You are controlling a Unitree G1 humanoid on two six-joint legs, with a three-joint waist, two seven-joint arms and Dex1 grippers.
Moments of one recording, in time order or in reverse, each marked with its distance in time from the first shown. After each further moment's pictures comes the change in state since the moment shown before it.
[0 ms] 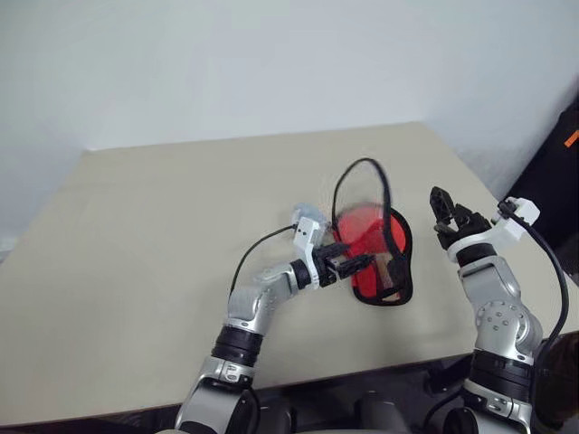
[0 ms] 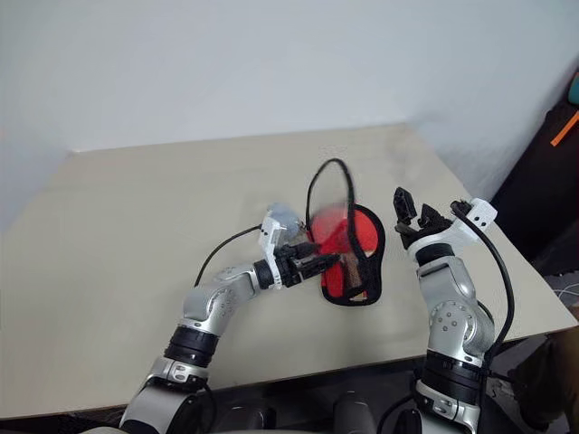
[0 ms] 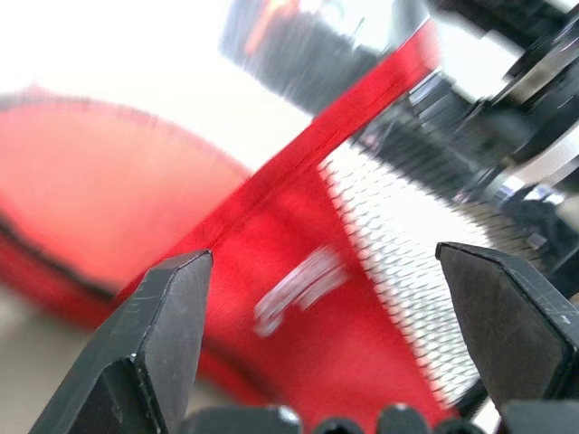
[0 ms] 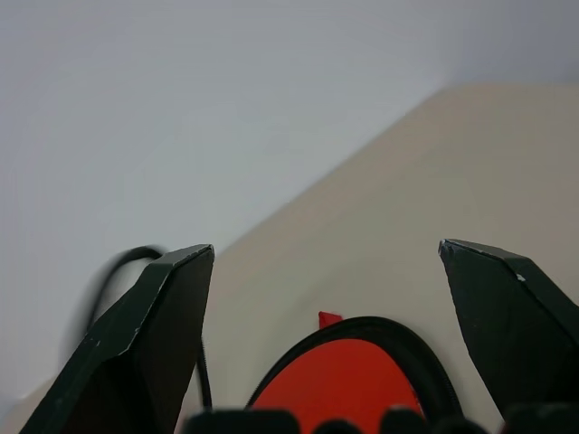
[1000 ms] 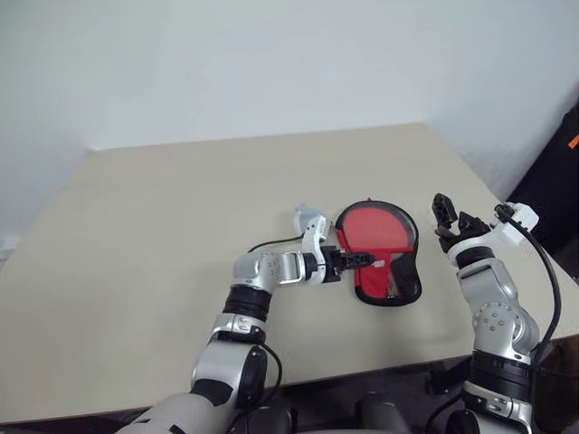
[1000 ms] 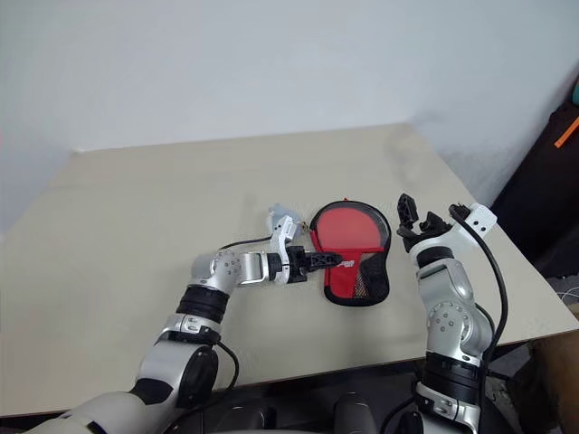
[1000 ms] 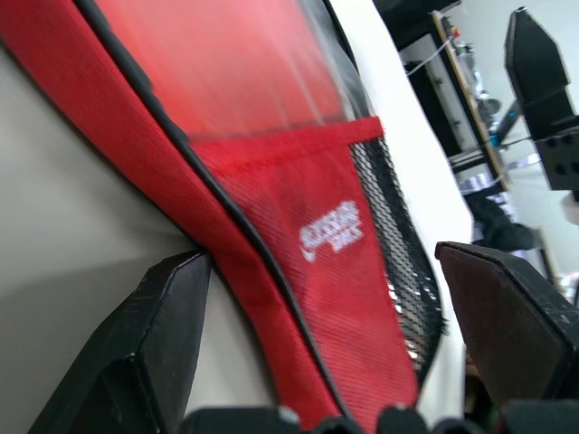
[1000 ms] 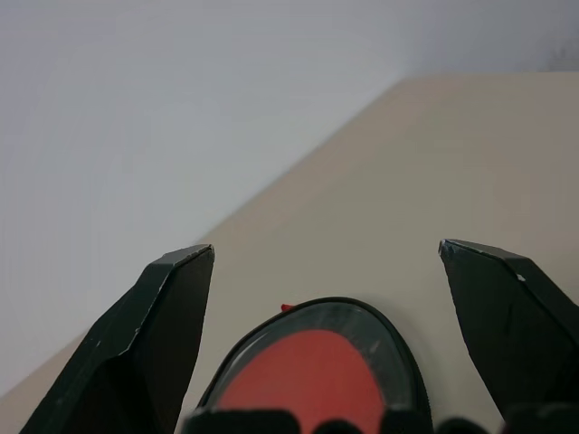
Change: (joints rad) left arm -0.261 -0.055 0.205 0.308 -0.092 0.575 0.161; right arm 0.008 -0.012 -0.002 0.043 -0.007 -0.031 -0.071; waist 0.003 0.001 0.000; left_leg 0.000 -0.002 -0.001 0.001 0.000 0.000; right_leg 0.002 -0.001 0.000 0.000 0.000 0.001
